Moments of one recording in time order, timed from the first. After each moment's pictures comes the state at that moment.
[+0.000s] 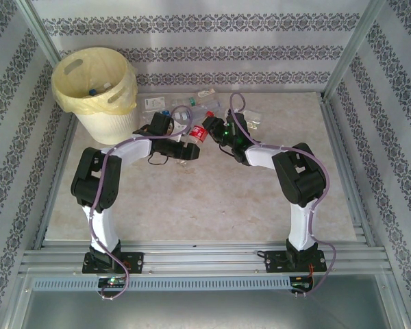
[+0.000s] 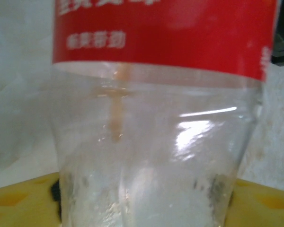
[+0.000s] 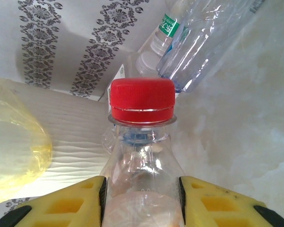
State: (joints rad) left arm -0.32 1.92 1.28 -0.35 0.63 -0.16; right arm 0.45 1.99 1.16 0.50 -0.24 1.14
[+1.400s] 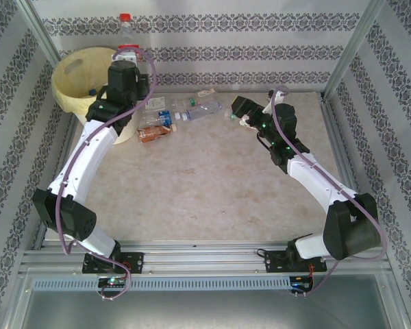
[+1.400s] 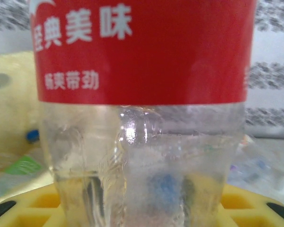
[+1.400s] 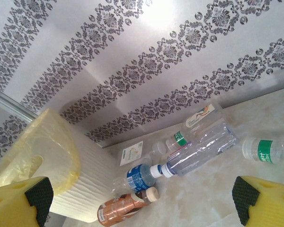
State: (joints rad) left arm -0.24 1.58 1.73 -0.52 -0.39 -0.13; right arm 0.29 1.40 1.00 0.27 -0.17 0.72
